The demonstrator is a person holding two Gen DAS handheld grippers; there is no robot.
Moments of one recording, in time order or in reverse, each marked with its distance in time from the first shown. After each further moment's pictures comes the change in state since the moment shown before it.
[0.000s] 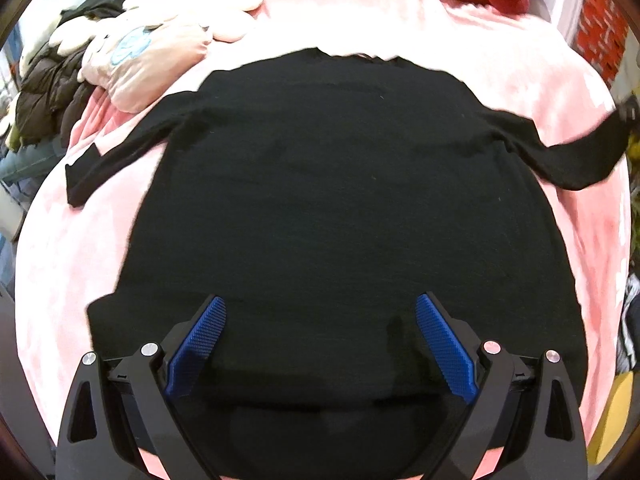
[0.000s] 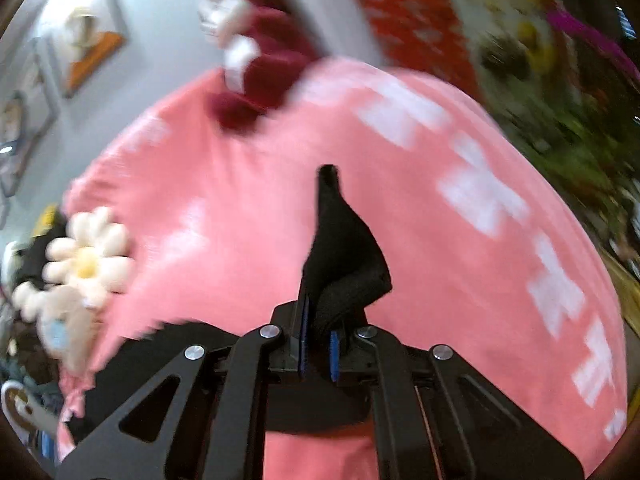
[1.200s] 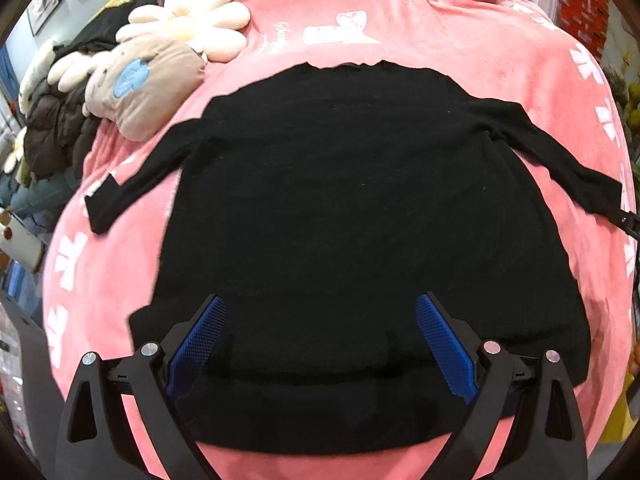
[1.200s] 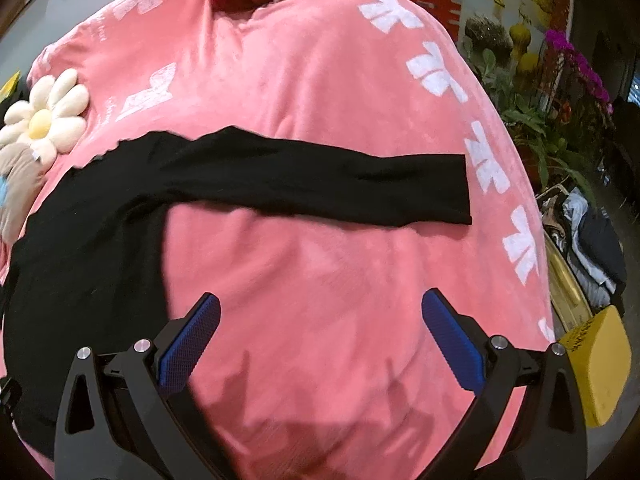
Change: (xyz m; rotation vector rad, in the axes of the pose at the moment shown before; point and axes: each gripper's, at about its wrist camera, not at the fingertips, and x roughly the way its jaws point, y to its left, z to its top) left arm -0.021 -0.024 -0.002 0.108 0.001 0.067; right arm -0.062 -0.025 -0.174 -0.149 0.315 -0.363
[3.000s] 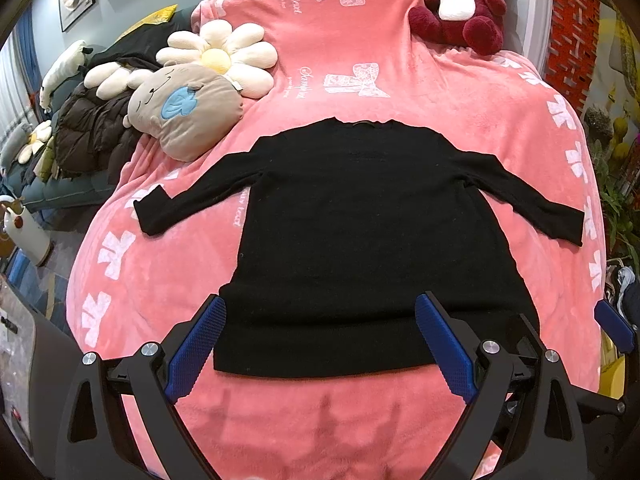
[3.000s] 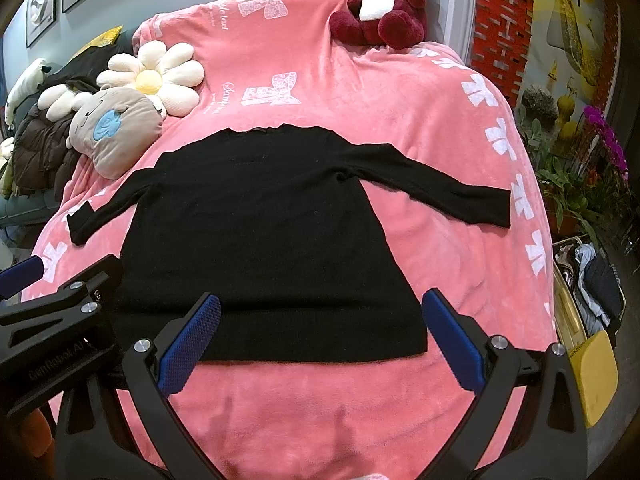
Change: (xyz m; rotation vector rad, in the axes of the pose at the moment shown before) left arm -0.129 0.049 -0.036 -0.050 -0.140 -0.012; right arm -0.209 0.167 -0.121 -0.250 -0.105 0.114
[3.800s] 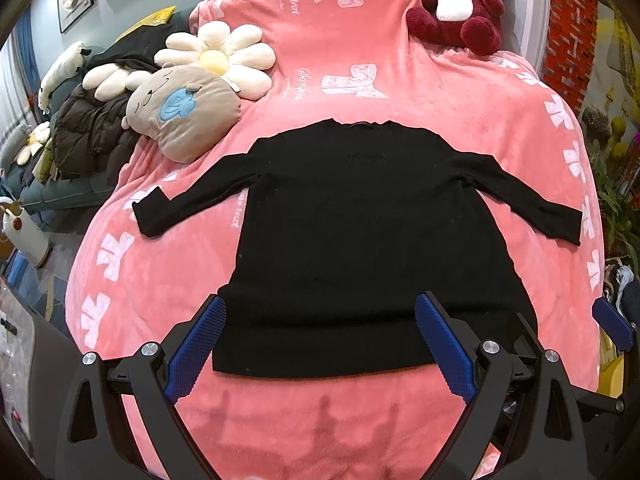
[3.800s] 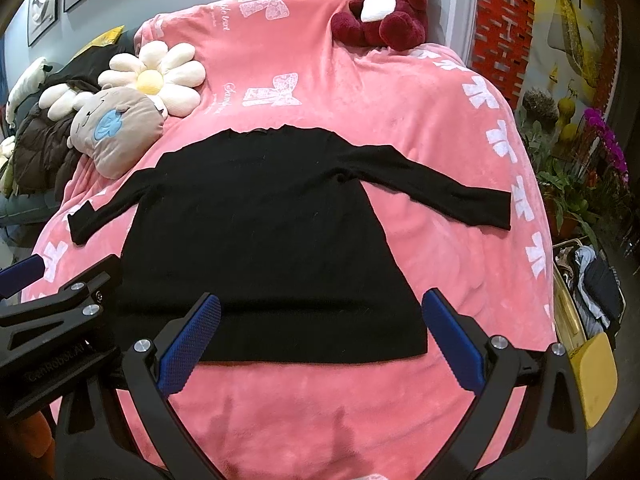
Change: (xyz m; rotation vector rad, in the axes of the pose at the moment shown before) left arm -0.004 -0.003 0.002 0.004 -0.005 -0.006; right arm -0.002 0.002 0.003 -0.004 -0.003 0.000
